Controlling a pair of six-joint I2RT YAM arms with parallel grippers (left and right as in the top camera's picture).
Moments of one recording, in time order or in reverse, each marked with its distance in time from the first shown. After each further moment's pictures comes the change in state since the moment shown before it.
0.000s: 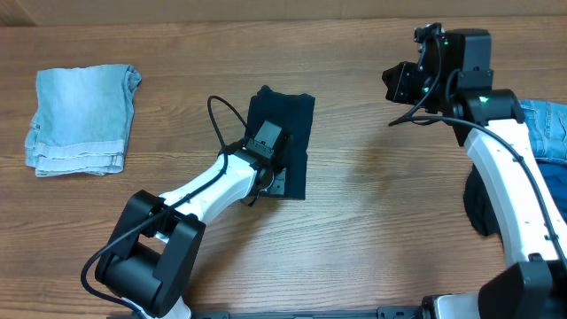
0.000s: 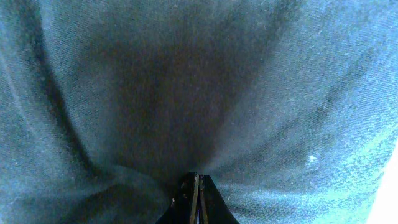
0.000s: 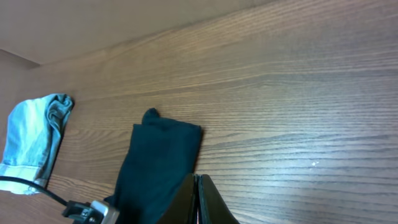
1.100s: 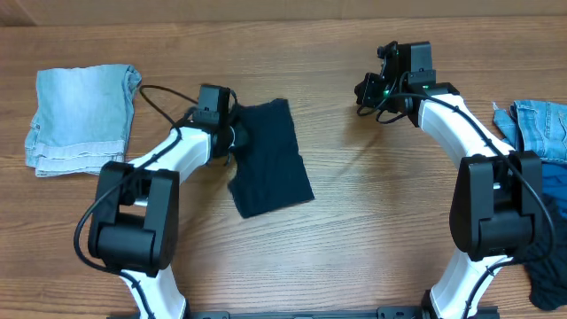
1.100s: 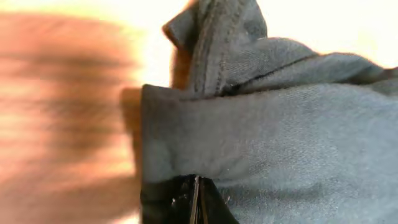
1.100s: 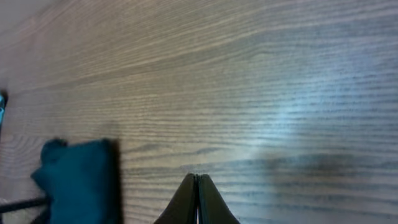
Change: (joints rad) left arm 0.322 0.144 0.093 0.296 0.172 -0.153; right arm 0.041 0.419 0.000 0.265 0.001 0.053
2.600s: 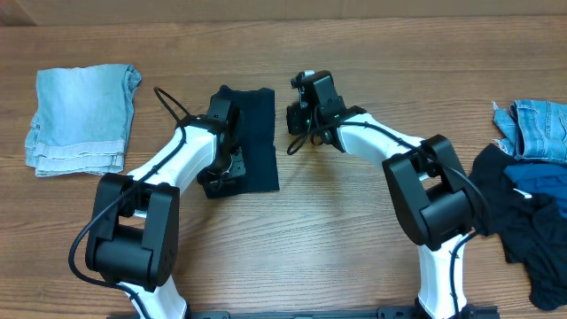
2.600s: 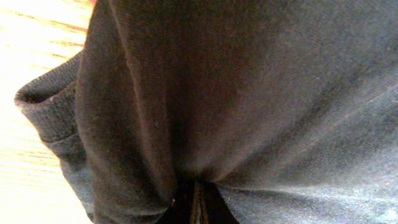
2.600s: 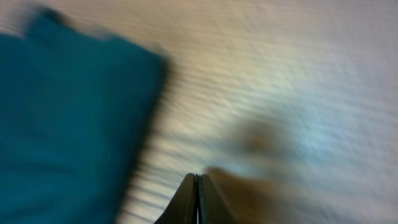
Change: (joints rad) left arm -0.055 -0.063 0.029 -0.536 -0.162 0.126; right arm 0.359 0.166 0.002 0.261 0.193 -0.087
